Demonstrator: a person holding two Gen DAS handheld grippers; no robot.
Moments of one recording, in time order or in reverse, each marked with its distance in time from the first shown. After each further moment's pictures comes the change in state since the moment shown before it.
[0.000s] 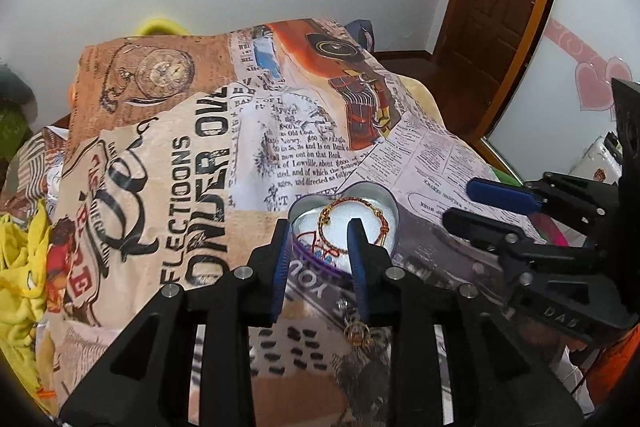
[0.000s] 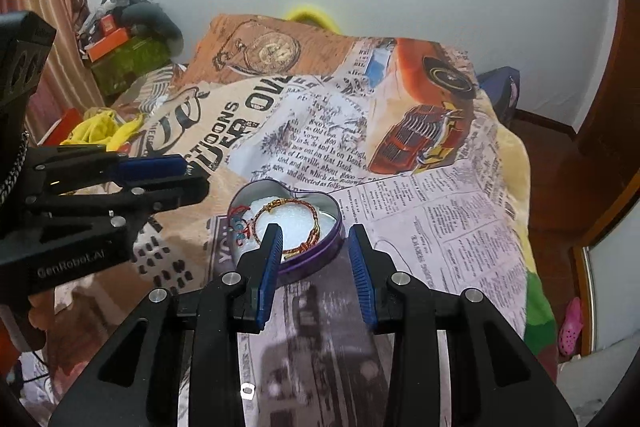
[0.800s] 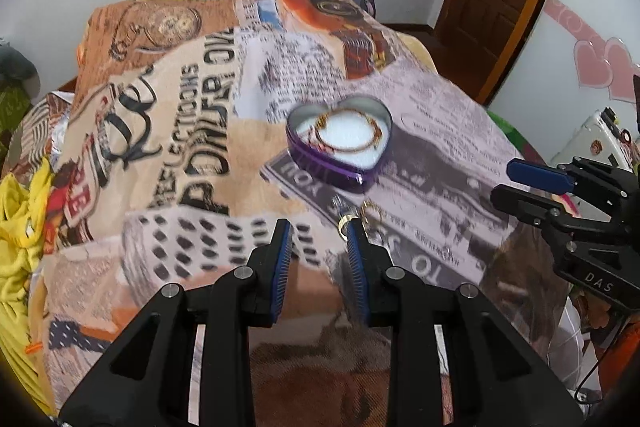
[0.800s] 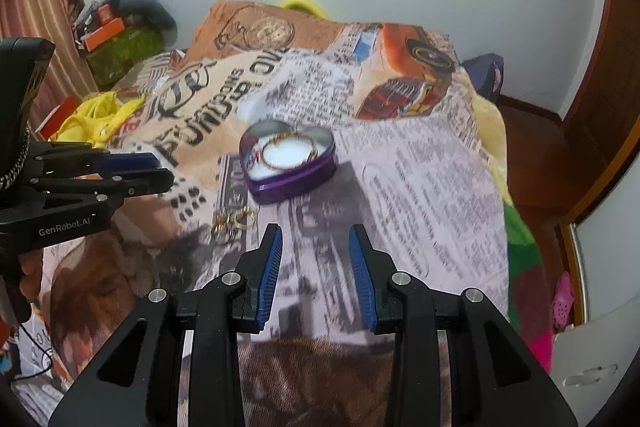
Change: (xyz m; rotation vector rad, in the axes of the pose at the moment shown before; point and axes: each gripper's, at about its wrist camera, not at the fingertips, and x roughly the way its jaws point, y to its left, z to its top) left arm -0.012 -0.006 -0.067 -0.009 0.109 -0.003; right arm -0.028 0.006 -0.054 0.014 0.043 -0.039
